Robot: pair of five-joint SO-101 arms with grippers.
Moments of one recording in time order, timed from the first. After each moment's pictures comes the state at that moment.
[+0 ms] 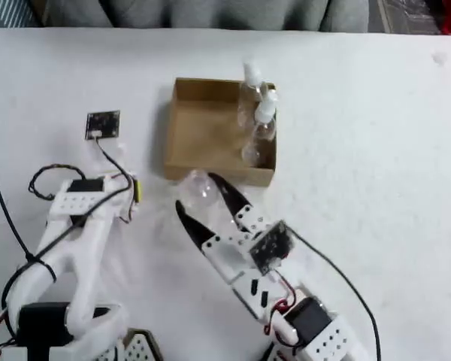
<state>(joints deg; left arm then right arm) -7.2 -16.9 52.4 41.4 6.4 -43.4 -102.2 96.4 13.5 1.7</state>
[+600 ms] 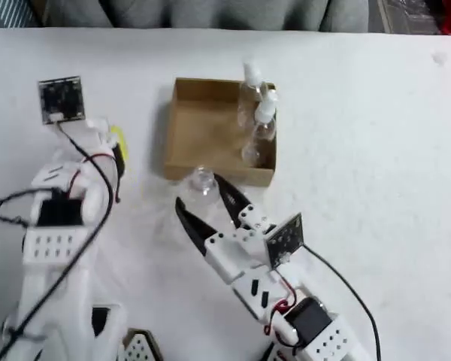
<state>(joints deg) -7.0 -45.1 49.8 36.8 9.1 -43.4 -102.2 96.4 12.9 -6.1</state>
